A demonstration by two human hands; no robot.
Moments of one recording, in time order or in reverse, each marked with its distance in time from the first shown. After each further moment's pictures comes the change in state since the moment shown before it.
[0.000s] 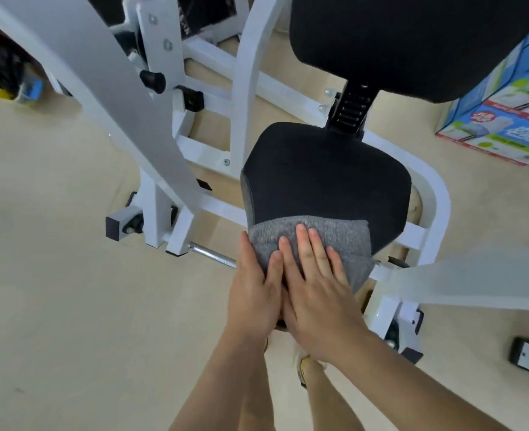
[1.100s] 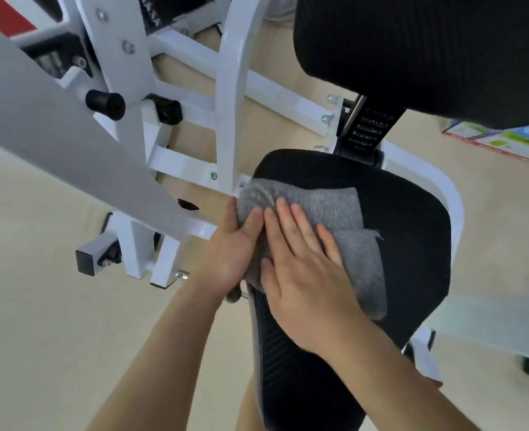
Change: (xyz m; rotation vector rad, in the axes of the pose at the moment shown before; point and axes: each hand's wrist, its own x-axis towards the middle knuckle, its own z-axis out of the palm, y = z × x) left_hand 0.162 0.040 -0.032 -0.105 -0.201 -0.109; right_hand 0.129 -0.003 -0.026 0.204 -0.021 0.087
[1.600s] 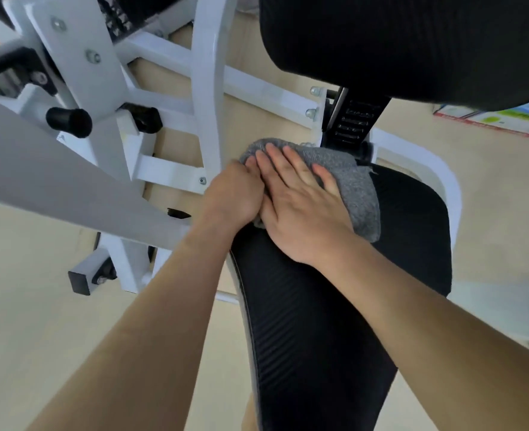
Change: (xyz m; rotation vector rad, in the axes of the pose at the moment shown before) left_hand 0.070 0.053 0.019 0.618 0.102 0.042; right_hand 0.084 0.038 -0.010 -0.093 0.070 0.042
